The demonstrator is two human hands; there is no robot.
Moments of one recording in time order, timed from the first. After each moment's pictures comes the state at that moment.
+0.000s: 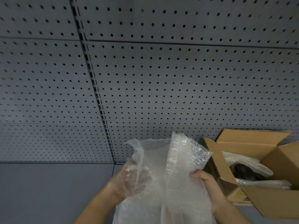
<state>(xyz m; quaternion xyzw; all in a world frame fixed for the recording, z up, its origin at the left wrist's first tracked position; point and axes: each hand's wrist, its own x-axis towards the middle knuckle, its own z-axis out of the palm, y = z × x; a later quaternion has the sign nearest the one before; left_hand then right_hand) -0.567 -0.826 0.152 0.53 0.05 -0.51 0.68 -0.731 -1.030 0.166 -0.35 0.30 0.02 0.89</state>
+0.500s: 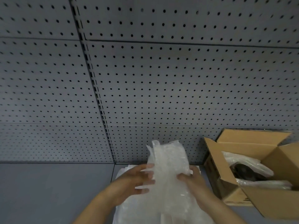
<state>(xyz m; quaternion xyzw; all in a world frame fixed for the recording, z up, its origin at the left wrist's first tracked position) -0.574 -0.823 0.161 0.57 -0.13 -0.55 0.60 -0.704 -1.016 0.151 -0.60 0.46 -0.03 0.65</state>
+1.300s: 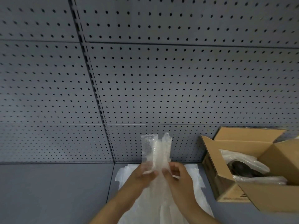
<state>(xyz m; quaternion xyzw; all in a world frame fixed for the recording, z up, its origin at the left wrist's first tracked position) -0.615 -0.842 0.171 0.67 -0.16 -0.40 0.61 -0.705 -0.958 0.164 -0.70 0.33 -0.23 0.58</state>
